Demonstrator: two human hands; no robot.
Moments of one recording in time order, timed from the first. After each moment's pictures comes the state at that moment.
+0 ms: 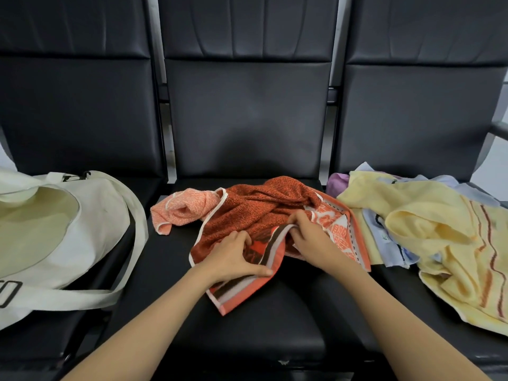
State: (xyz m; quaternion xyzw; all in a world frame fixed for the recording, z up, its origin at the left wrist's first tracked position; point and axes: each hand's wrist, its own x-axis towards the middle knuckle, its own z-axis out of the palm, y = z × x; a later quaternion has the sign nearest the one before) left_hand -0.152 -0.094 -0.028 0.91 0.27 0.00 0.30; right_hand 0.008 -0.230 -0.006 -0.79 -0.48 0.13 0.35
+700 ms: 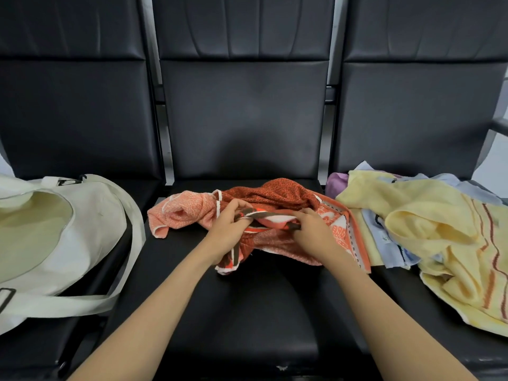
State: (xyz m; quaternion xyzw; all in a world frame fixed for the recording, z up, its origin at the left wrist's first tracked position) left_hand -0.133 -0.091 0.016 0.74 0.25 0.23 0.58; right_hand 0.026 -0.213 -0.003 -0.86 -0.44 0.07 0.25
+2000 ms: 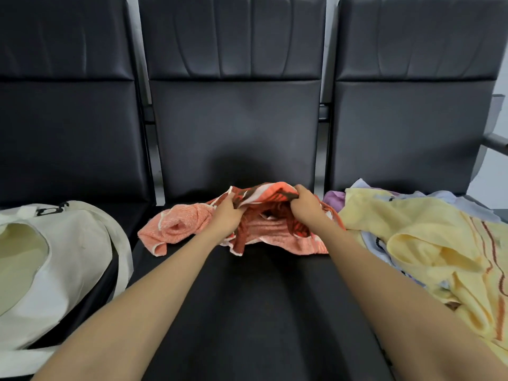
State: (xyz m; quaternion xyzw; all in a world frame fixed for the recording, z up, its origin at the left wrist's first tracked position) left_hand -0.055 -0.015 0.022 0.79 0.32 0.21 0.48; right_hand 0.089 -0.139 0.041 -0.86 -0.33 0.10 0.37
